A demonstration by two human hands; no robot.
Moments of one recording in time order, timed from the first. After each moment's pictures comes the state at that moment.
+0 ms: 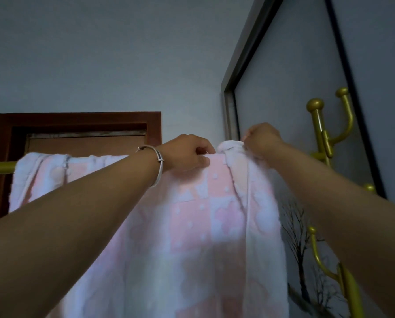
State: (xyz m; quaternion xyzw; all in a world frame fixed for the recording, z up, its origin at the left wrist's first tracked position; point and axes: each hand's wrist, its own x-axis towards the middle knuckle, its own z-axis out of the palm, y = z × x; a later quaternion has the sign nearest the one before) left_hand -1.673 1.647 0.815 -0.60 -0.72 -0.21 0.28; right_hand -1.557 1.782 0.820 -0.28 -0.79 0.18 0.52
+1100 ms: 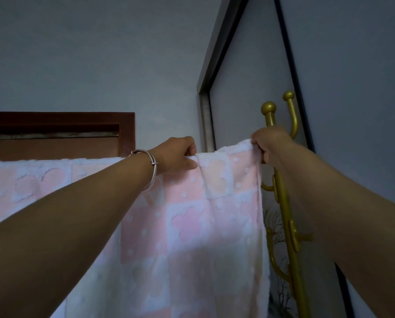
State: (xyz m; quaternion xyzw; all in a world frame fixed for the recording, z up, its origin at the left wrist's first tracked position) left_hand -1.632 1.724 0.814 -0.58 -0.72 -0.22 0.30; right_hand -1.490 1.870 0.823 -0.25 -0.63 0.46 0.58
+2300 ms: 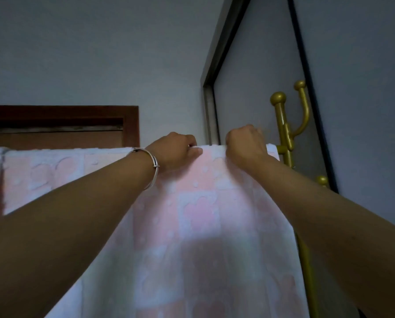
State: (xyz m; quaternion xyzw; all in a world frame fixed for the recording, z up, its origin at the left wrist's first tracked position) left_hand -1.651 1.716 0.804 -0.56 -0.71 -0.17 0.38; right_hand -1.533 1.825 0.789 -0.33 -0.79 -0.19 0.48
